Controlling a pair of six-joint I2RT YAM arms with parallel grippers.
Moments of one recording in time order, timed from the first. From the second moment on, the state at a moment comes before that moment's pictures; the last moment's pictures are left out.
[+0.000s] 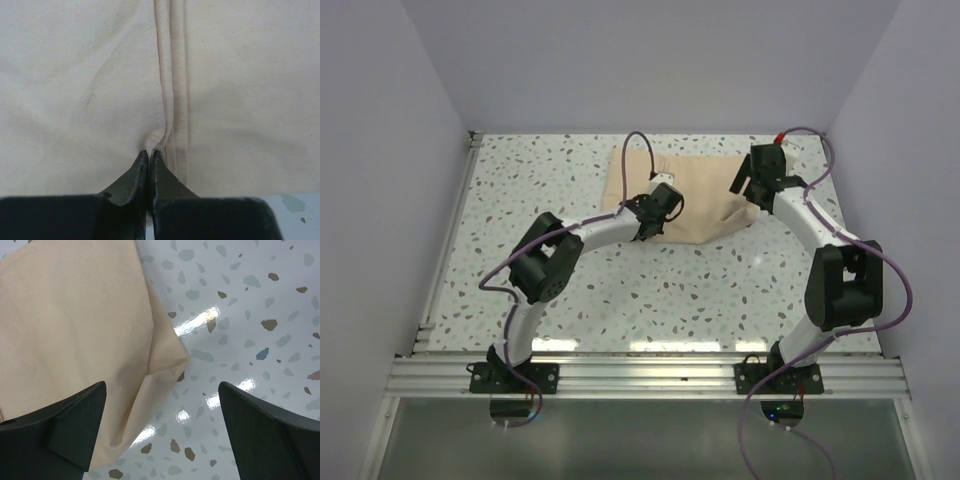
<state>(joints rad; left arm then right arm) -0.77 2.14 1.55 -0.33 -0.49 -0.40 0.15 1.66 1.27 -0.43 0.40 0.53</state>
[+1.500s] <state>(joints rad) -0.24 1.59 0.87 -0.08 -0.31 -0.54 0.09 2.24 1.80 -0.54 0.38 0.44</state>
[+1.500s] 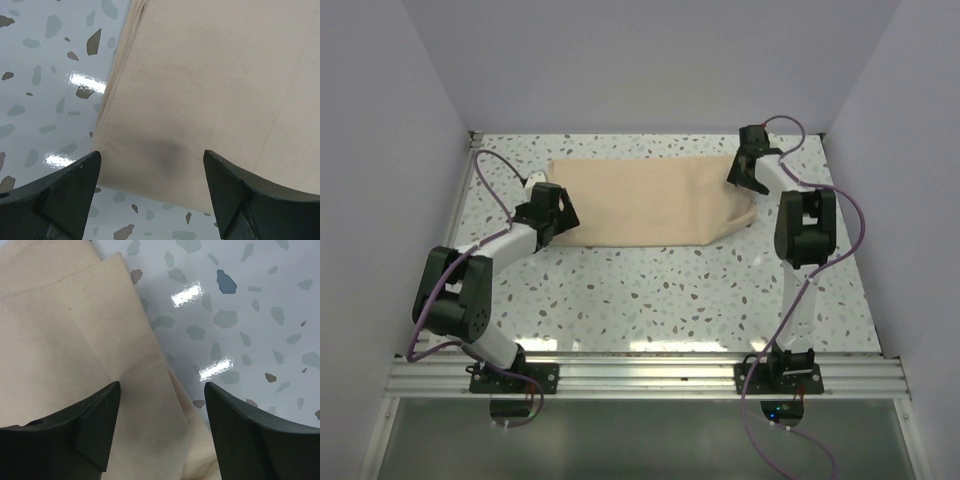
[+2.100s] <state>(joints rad) -0.24 1.59 0.87 -0.07 -0.30 -0.53 0.08 2.31 1.85 -0.52 0.26 0.45</state>
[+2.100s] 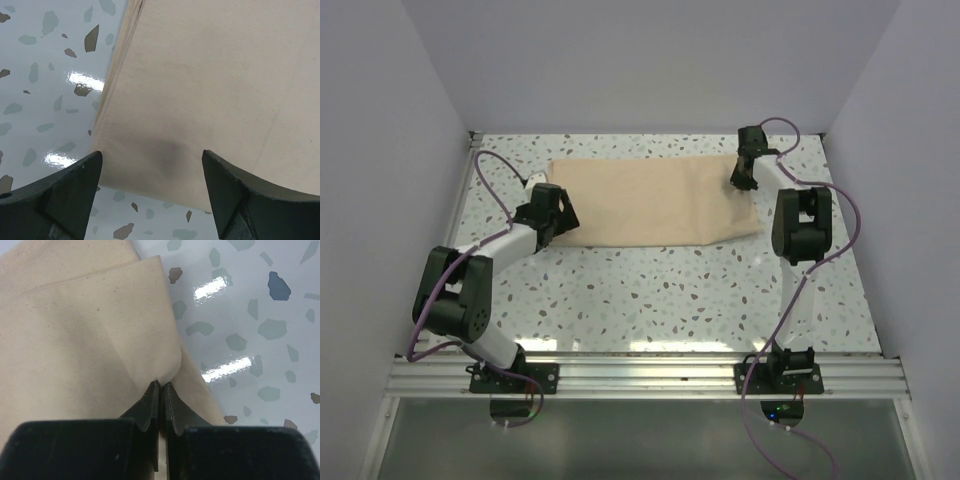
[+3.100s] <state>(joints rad) -0.24 1.38 0.89 -0.15 -0.36 -0.52 0.34 1.84 1.50 -0.47 0.19 0.45</state>
